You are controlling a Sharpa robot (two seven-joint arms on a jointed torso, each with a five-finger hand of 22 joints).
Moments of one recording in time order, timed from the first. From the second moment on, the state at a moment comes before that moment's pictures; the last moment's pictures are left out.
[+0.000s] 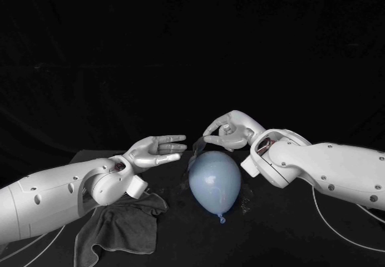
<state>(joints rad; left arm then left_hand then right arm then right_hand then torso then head) 1.17 -0.90 -0.05 1.49 -0.20 0.03 0.35 1.57 -0.29 -0.20 0.30 0.06 0.41 0.15 0.05 0.11 0.55 0.27 0.06 0.06 0.34 0.26 0.08 0.08 0.08 0.23 0.30 0.03 0.03 1.42 -0.72 -0.18 1.60 -0.80 -0.53 -0.02 1.31 -0.10 0.57 0.02 0.05 1.09 0.06 0.41 0.29 1.46 -0.02 0.88 1.03 1.43 -0.07 1.31 1.21 0.14 1.23 0.04 0.94 1.20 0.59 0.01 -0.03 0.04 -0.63</state>
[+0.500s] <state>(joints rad) 1.15 -0.97 -0.06 1.54 -0.46 -0.07 0.38 1.66 -0.28 -0.19 0.30 0.06 0.47 0.16 0.08 0.14 0.55 0.19 0.08 0.06 0.32 0.23 0.09 0.09 0.08 0.24 0.29 0.03 0.03 1.42 -0.70 -0.18 1.57 -0.83 -0.56 -0.04 1.31 -0.10 0.57 0.02 0.04 1.08 0.06 0.42 0.29 1.46 -0.02 0.90 1.04 1.43 -0.07 1.32 1.22 0.13 1.23 0.04 0.95 1.21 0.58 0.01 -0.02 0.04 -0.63</state>
